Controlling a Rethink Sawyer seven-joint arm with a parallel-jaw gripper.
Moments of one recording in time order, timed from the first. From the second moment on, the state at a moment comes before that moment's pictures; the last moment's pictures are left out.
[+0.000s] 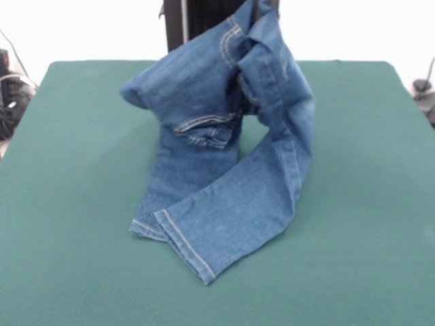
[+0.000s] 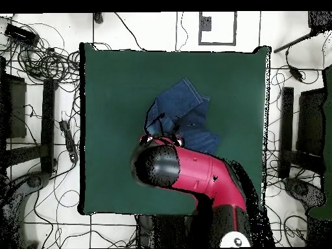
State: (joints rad) arm -0.10 -0.94 -0.07 1.86 0.07 0.55 1.58
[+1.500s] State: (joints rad) arm 0.13 -1.00 -0.09 2.23 0.30 0.25 1.89
